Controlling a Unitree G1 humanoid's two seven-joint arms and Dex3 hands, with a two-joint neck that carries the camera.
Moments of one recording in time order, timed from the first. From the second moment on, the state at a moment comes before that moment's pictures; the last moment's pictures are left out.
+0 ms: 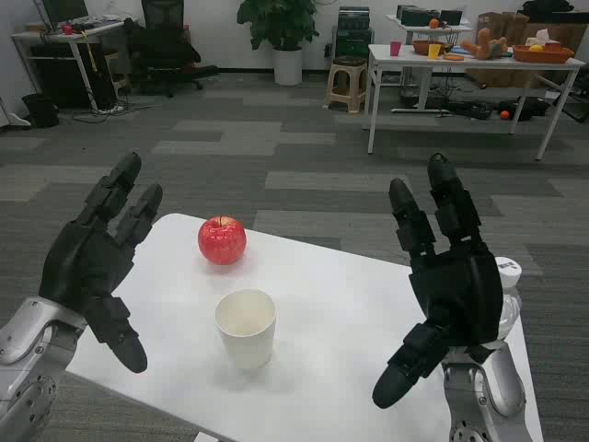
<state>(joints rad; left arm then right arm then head) -0.55 0.44 -0.36 0.39 -0.74 -0.49 -0.29 0.11 -0.17 -0.18 -0.27 0.59 -0.49 0.23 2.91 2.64</state>
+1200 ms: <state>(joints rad) -0.55 0.40 -0.19 0.37 -0.72 -0.42 -0.30 -0.04 -0.24 0.11 -0.11 0.54 -0.58 0.10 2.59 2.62</state>
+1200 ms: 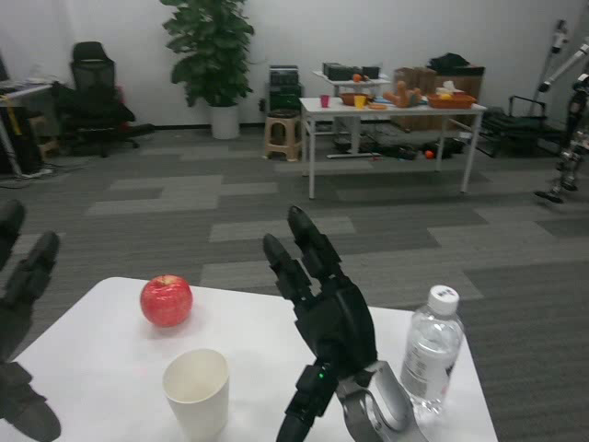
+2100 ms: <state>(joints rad) -0.58 0.40 -0.20 0.40 -0.73 -0.42 -0.30 -0.06 -0.25 0.01 -0.09 0.45 -1.17 -0.23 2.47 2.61</state>
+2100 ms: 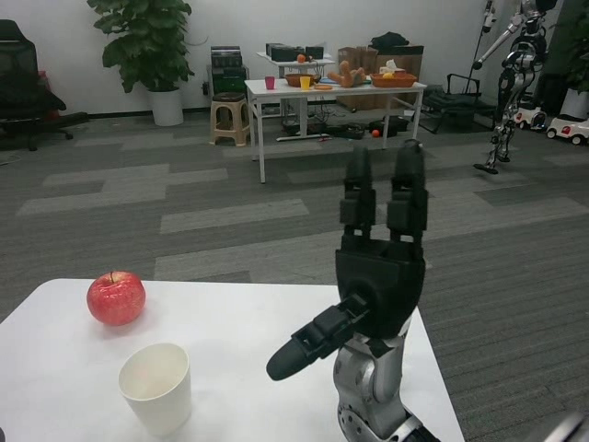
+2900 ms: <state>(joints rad) -0.63 0.41 -0.18 0.47 -0.77 -0.42 -0.30 0.31 -0.26 -0.21 -0.24 0.56 -1.32 -0.24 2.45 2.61</state>
